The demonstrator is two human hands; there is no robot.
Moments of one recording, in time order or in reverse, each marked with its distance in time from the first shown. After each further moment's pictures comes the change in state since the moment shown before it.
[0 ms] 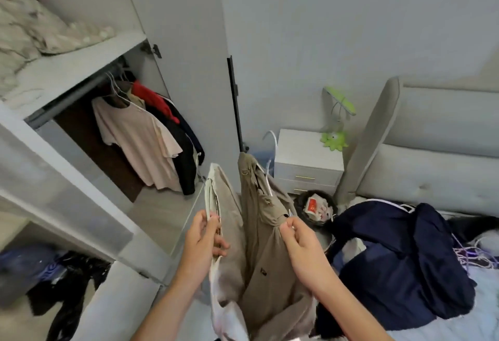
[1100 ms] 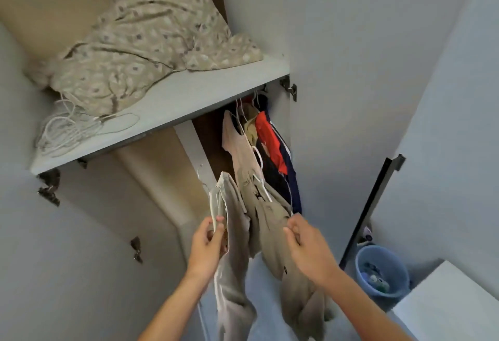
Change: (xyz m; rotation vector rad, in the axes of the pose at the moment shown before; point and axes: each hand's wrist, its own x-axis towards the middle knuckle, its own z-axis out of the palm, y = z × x) left_hand 0.395 0.061 -0.035 -0.055 0.881 -0.069; right_hand 0.580 -0.043 0.153 -0.378 -0.792 -0.430
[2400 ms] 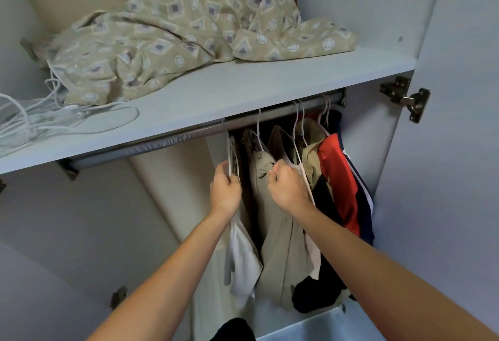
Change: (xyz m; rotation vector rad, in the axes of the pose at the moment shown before) left_hand 0.397 -0.046 0.000 0.148 0.358 0.191; right_hand 0.416 -0.026 0.166 -0.185 0.089 -0.205
